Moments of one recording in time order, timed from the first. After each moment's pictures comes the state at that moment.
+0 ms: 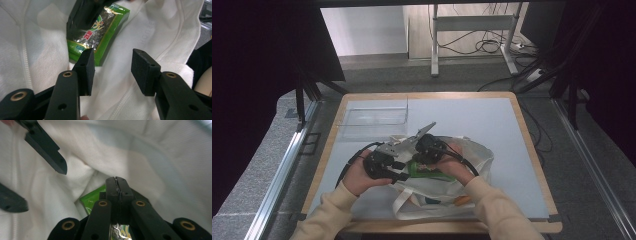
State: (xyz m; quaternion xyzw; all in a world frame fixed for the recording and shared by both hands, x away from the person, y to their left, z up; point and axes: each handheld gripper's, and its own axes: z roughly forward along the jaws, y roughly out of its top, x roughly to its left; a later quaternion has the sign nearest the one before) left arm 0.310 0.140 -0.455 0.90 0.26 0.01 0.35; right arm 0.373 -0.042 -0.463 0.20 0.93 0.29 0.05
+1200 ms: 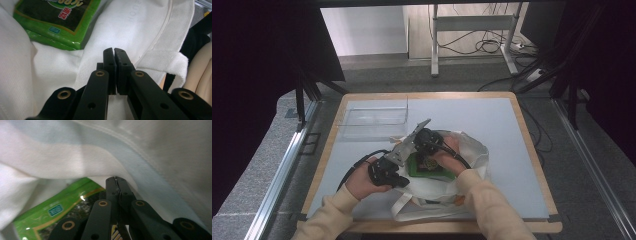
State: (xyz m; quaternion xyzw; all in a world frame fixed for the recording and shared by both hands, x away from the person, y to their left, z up) left arm 0.306 0.129 -0.471 0.93 0.22 -0.03 0.29; right arm 0.414 -0.035 -0.487 0.21 0.93 0.27 0.14
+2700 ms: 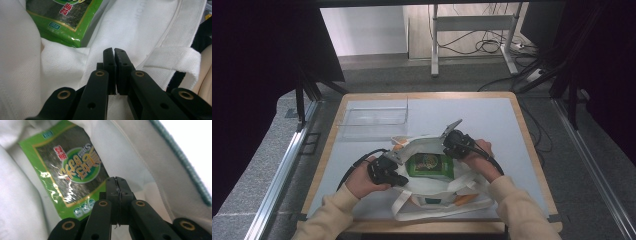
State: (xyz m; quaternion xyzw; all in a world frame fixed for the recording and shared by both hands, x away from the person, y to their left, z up) left arm 0.310 0.132 -0.474 0.93 0.23 -0.03 0.29; right arm 0.395 -0.120 -0.461 0.24 0.94 0.22 0.14
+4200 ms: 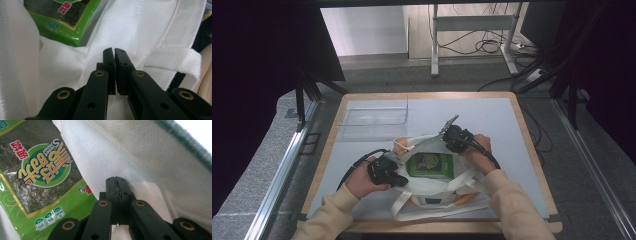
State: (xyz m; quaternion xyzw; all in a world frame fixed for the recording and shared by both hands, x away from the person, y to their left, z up) left arm 0.310 0.133 -0.474 0.93 0.23 -0.03 0.29; right arm 0.422 -0.118 -0.472 0.24 0.94 0.19 0.16
